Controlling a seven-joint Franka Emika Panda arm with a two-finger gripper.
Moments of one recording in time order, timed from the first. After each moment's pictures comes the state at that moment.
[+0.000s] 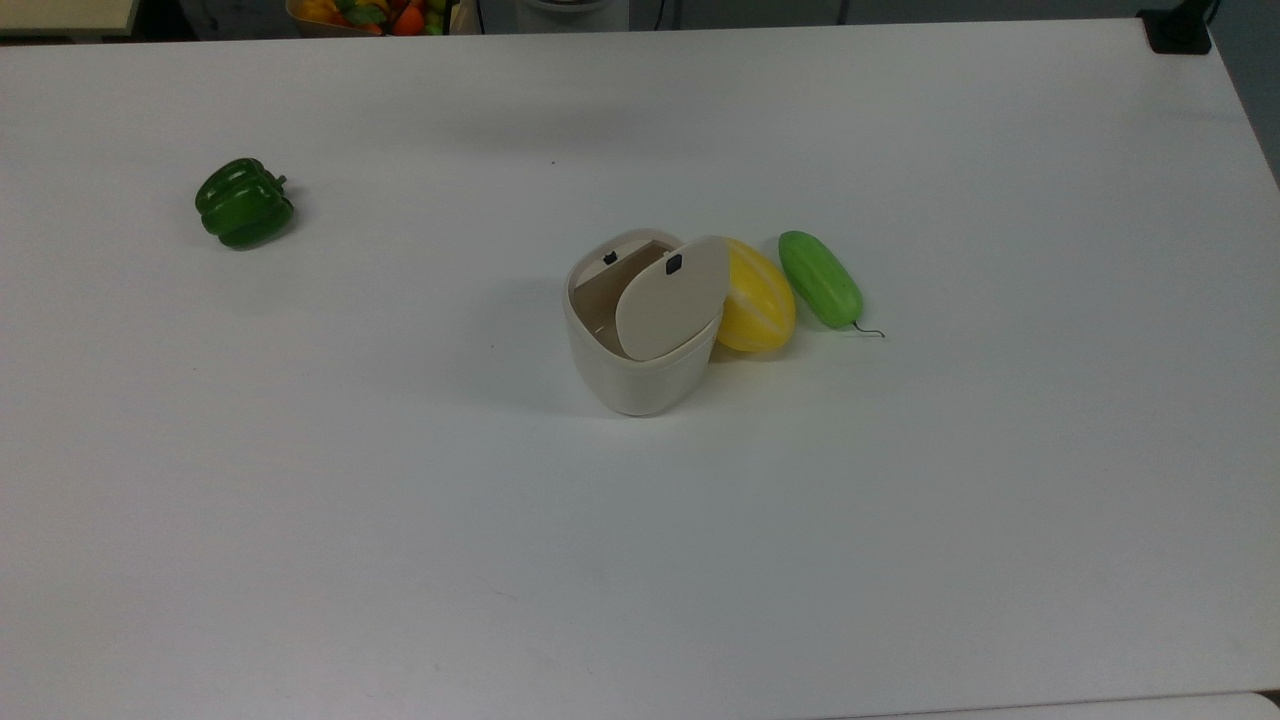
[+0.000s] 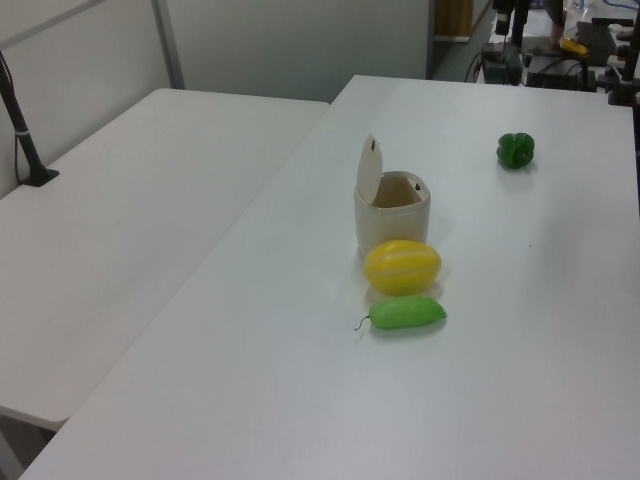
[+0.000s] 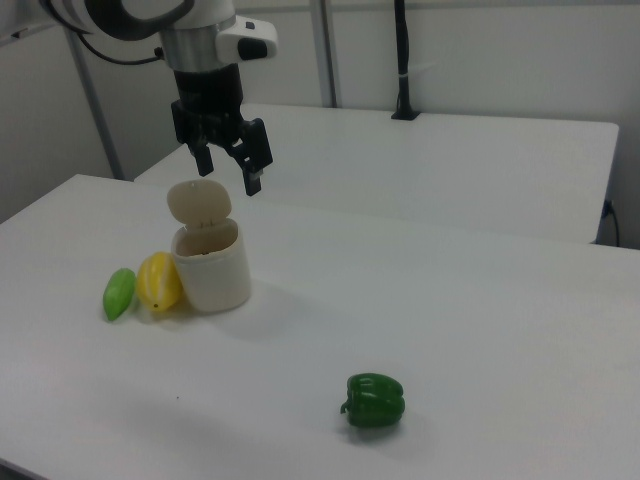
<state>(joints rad) -0.12 0.04 -0.06 -1.45 0.06 1.51 -0.05</state>
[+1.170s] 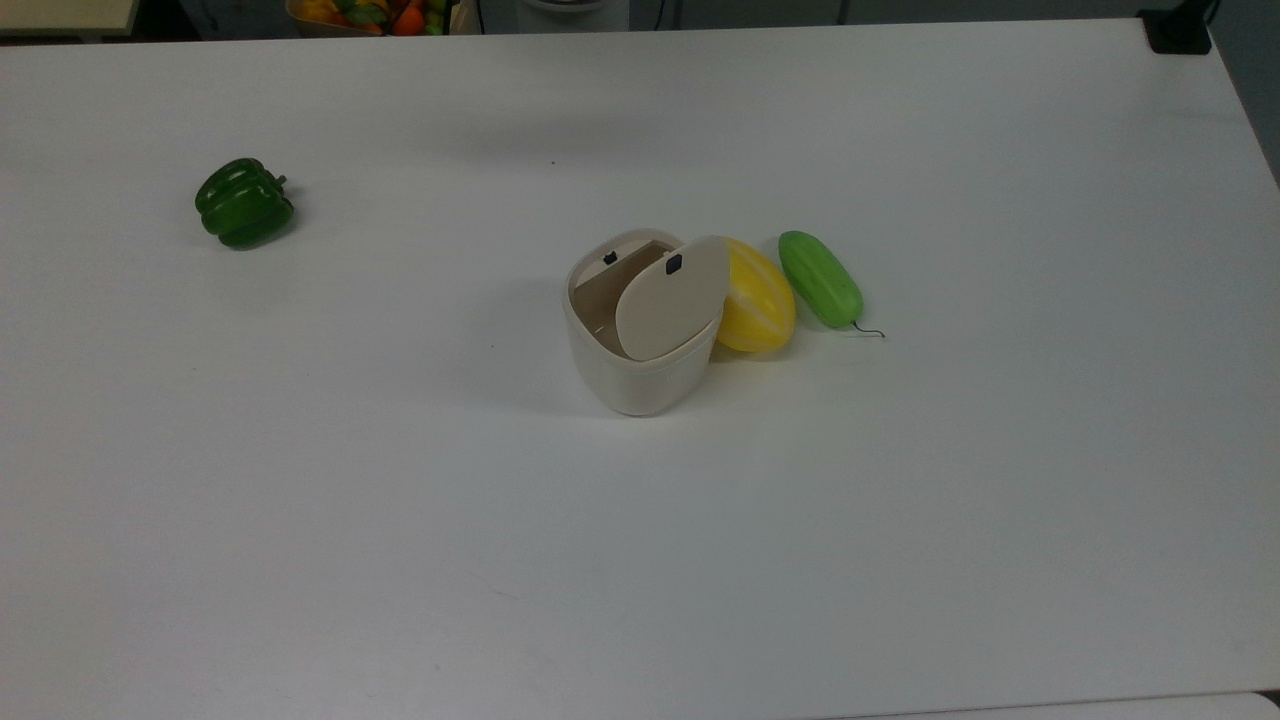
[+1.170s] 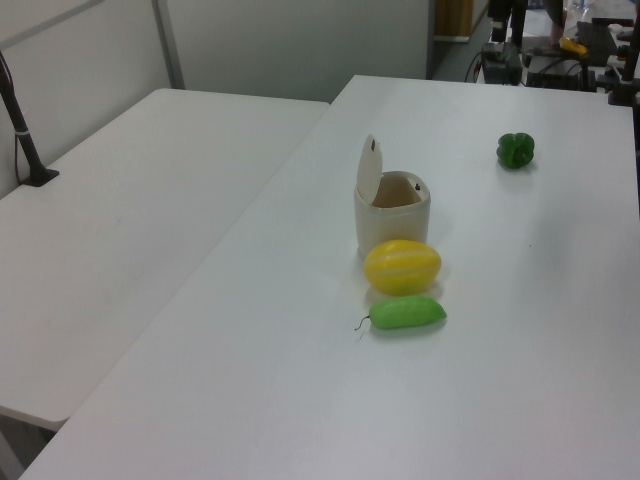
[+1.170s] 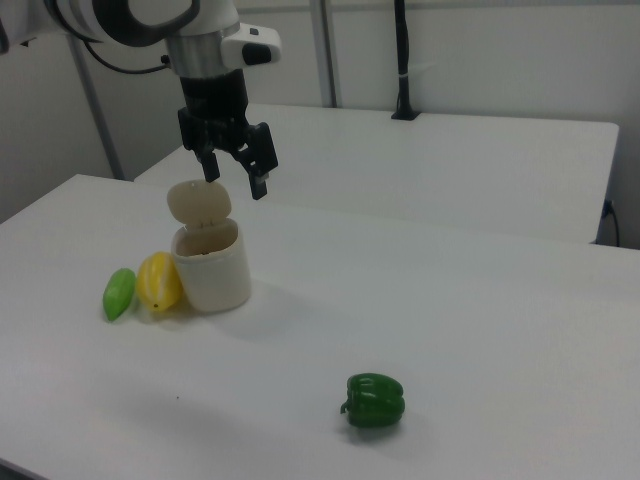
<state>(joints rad) -0.11 0.06 -0.05 -1.46 0.03 1.53 -0.04</state>
